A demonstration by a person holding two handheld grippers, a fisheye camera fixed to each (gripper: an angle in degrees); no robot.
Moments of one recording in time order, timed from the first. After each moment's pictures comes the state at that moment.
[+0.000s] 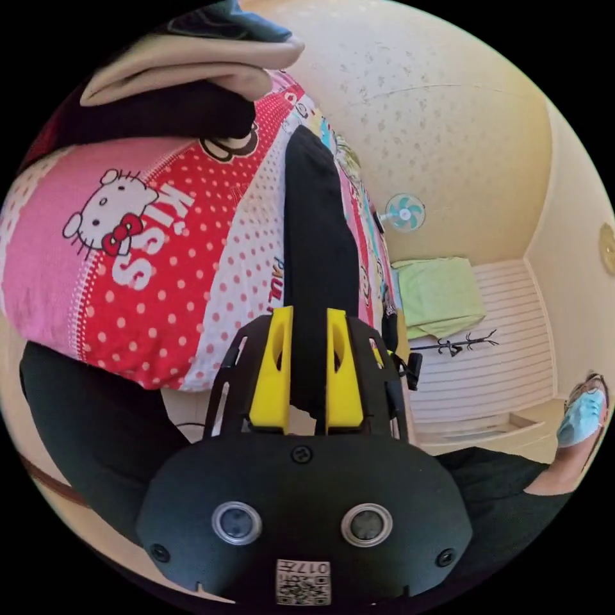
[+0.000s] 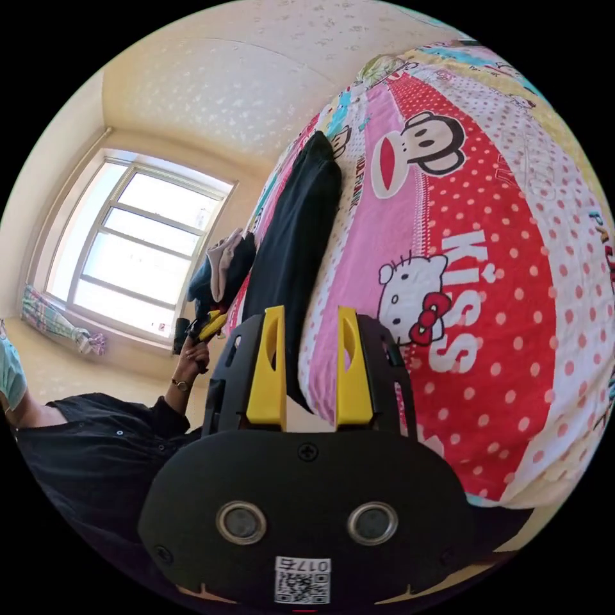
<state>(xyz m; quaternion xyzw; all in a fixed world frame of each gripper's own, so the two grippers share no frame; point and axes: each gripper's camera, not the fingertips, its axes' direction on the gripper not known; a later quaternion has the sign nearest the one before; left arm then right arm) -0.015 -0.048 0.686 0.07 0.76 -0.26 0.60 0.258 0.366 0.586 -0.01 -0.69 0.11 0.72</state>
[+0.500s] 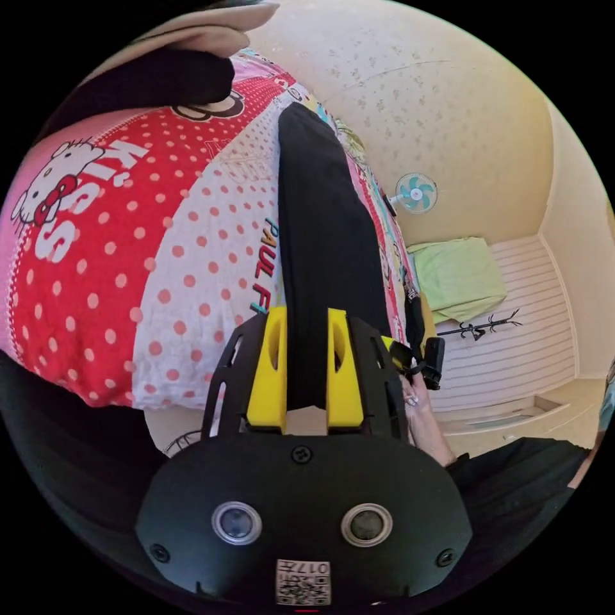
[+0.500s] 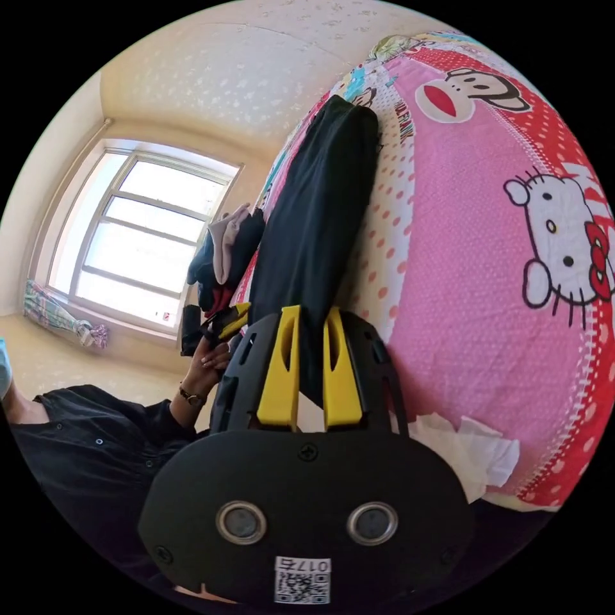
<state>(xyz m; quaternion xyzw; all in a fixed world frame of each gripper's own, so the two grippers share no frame) 0.051 -0.024 0.659 0.08 0.75 -0.20 0.63 0.185 0.404 0.530 -0.02 -0.72 0.09 0.69</state>
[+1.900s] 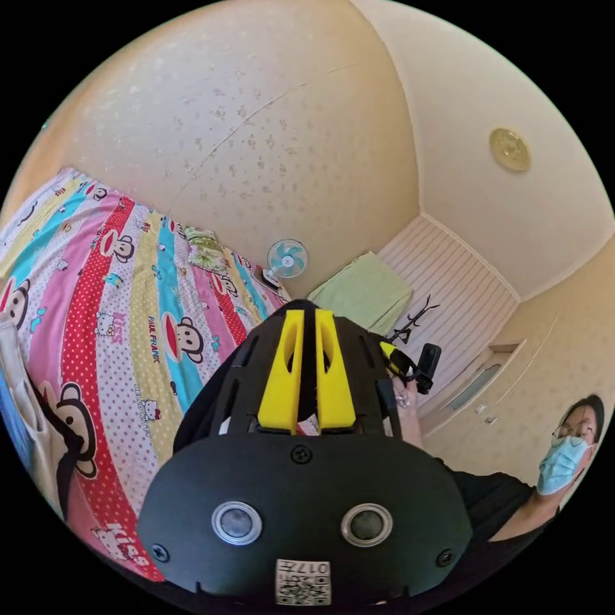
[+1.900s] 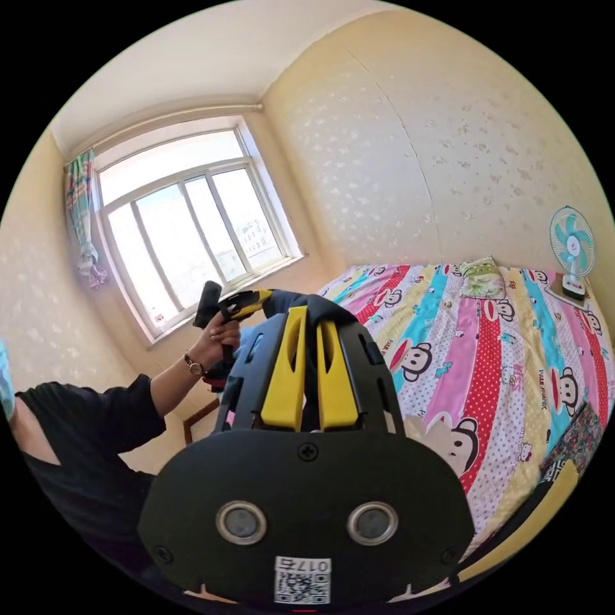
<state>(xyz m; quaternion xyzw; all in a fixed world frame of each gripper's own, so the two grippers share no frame) -0.195 -0.212 0.469 0.36 0.76 -0.14 0.52 0.371 0.197 0.286 0.33 -0.59 -0.02 0.73</state>
